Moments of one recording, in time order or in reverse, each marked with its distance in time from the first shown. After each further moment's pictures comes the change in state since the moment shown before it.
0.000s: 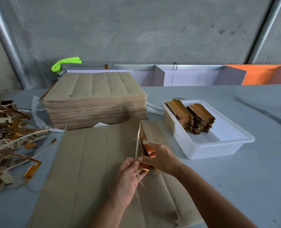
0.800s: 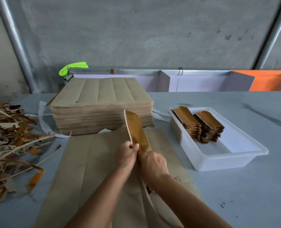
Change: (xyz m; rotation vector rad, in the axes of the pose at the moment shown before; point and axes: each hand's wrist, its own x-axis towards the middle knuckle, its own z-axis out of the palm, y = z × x) left_hand 0.077 0.053 0.017 0.986 0.432 0.230; right_hand 0.026 -0.036 0.034 -0.650 0.187 0.035
